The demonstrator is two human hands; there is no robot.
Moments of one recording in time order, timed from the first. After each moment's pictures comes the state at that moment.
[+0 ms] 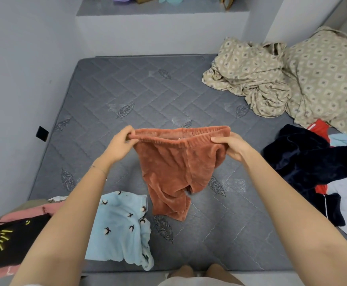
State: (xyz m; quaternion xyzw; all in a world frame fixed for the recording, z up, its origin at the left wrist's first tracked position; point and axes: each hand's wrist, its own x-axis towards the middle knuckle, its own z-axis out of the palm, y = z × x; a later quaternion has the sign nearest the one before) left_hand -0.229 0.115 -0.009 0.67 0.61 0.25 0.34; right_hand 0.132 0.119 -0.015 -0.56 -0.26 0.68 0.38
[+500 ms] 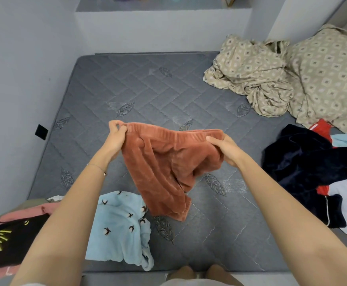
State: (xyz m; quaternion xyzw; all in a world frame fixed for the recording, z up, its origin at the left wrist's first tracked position) left_hand -0.224 0.131 -0.004 0.39 0.70 0.37 0.47; right_hand 0.107 0.112 -0.020 -0.57 -0.35 0.65 0.37
